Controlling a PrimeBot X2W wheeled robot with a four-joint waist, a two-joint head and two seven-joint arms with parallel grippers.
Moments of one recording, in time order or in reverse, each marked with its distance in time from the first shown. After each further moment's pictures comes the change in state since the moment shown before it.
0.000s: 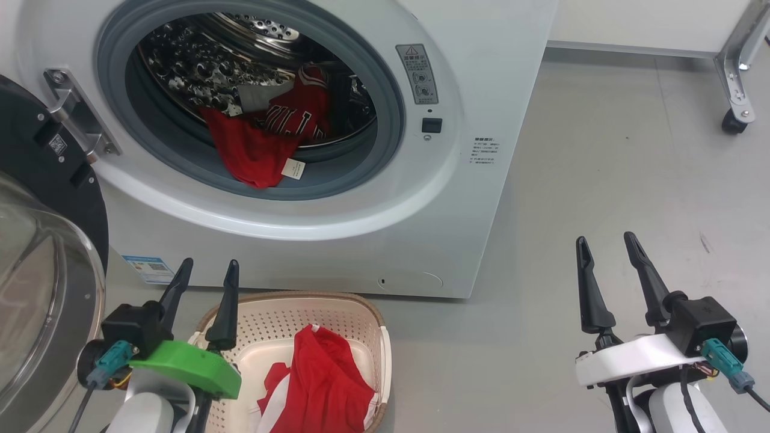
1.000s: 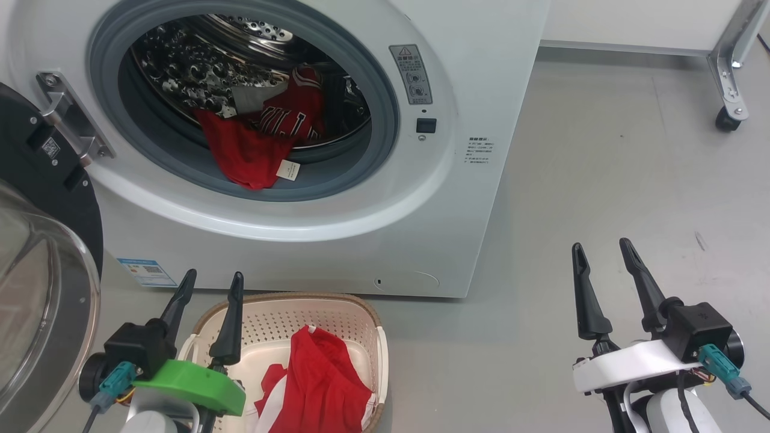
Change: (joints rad) left arm 0.081 -0.017 0.029 -0.097 0.057 0.000 0.000; right arm 0.018 0.002 0.009 -0.006 0.000 0.006 0.000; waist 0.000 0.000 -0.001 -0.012
